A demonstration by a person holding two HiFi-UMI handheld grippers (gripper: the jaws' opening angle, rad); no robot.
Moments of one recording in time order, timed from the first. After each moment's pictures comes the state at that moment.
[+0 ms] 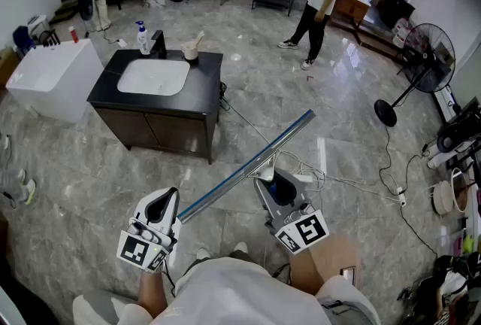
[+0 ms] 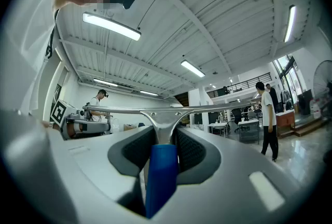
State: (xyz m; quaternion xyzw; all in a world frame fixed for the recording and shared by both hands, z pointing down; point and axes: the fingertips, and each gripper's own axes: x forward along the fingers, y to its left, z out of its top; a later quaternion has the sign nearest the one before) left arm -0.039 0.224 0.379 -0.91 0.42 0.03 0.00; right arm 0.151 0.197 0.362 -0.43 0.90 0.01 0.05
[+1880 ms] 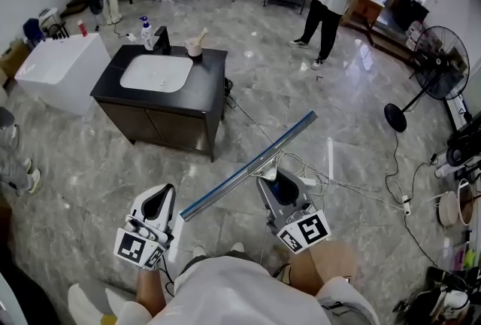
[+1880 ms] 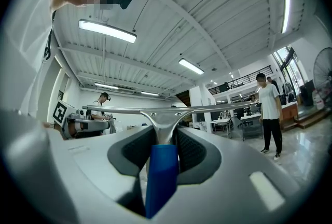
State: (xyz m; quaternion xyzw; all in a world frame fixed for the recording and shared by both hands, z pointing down) left arm 0.000 0.208 0.383 -0.89 0.45 0.02 0.01; right arm 0.204 0.173 0.379 -0.41 0.91 -0.01 0.07
